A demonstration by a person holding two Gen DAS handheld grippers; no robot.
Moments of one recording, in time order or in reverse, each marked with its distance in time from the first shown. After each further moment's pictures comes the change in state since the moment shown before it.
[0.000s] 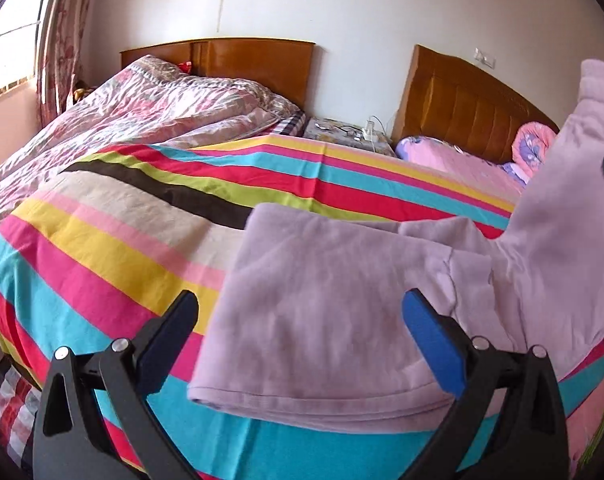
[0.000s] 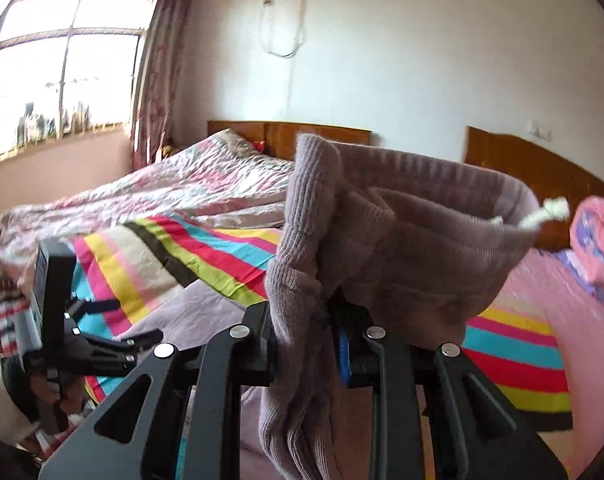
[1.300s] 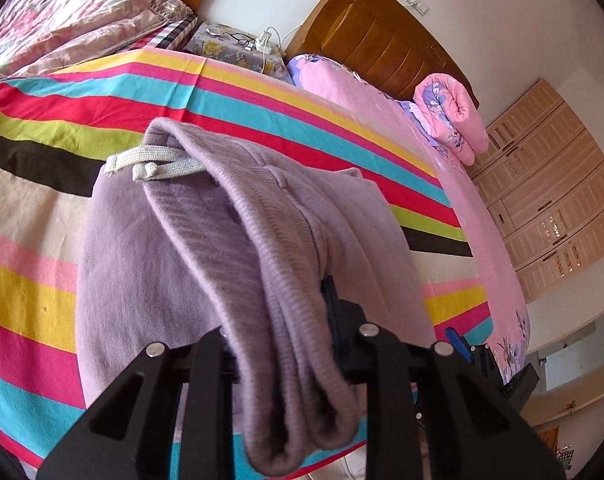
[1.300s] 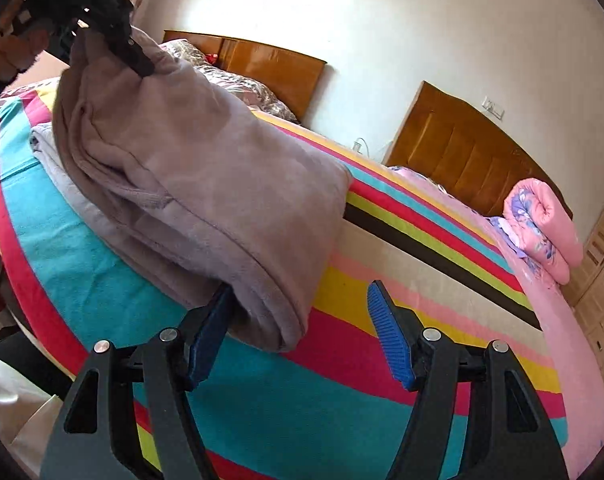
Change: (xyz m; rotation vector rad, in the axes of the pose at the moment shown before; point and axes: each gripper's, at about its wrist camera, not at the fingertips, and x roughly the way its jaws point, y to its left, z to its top) left arm 0.052 -0.040 0.058 0.017 0.390 -0.511; right arm -0.012 -0.011 -0.206 -0.034 0.206 -0.349
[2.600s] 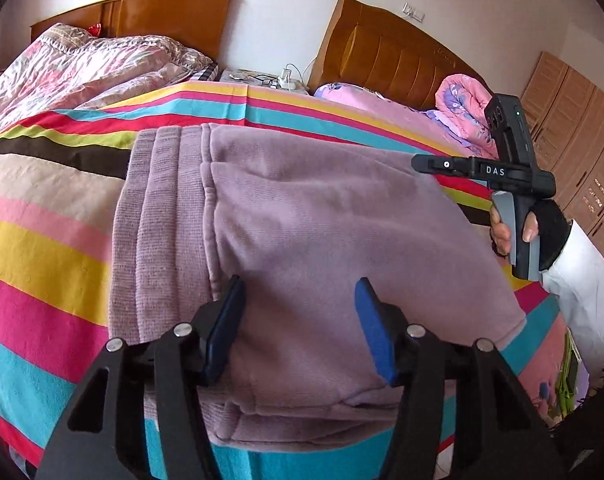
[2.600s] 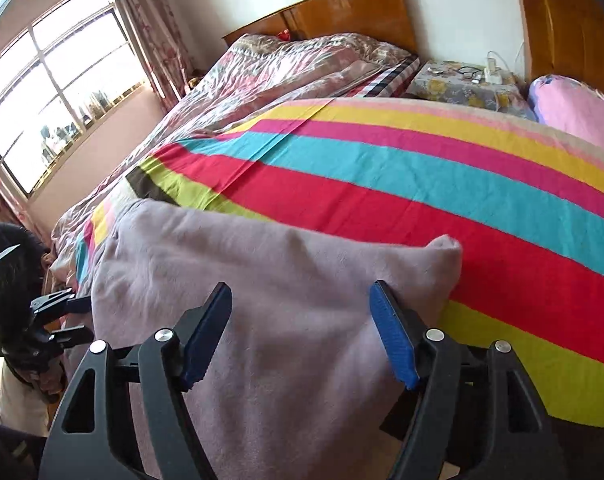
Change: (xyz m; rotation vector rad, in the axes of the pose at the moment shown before) left arm 0.003 0.035 -0.071 0.155 -0.154 0.203; right arm 0.193 -0.027 0.175 0.254 0.214 0.723
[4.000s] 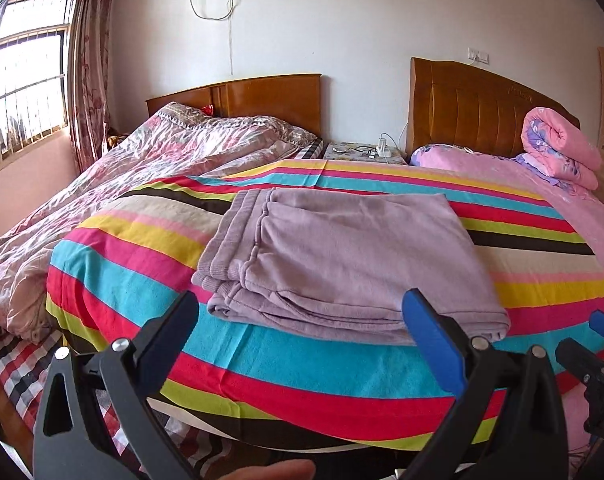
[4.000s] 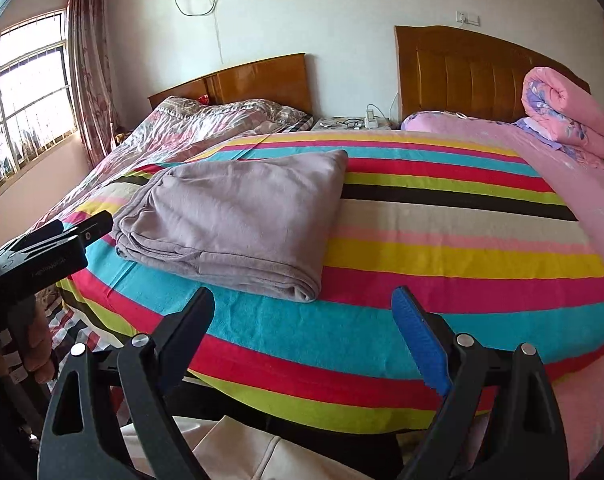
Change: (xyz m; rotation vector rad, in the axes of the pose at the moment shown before) left arm -0.102 -0.155 -0.071 0.004 -0.288 0.525; right arm -0.177 0.141 -0.220 0.126 -0.262 -0.403
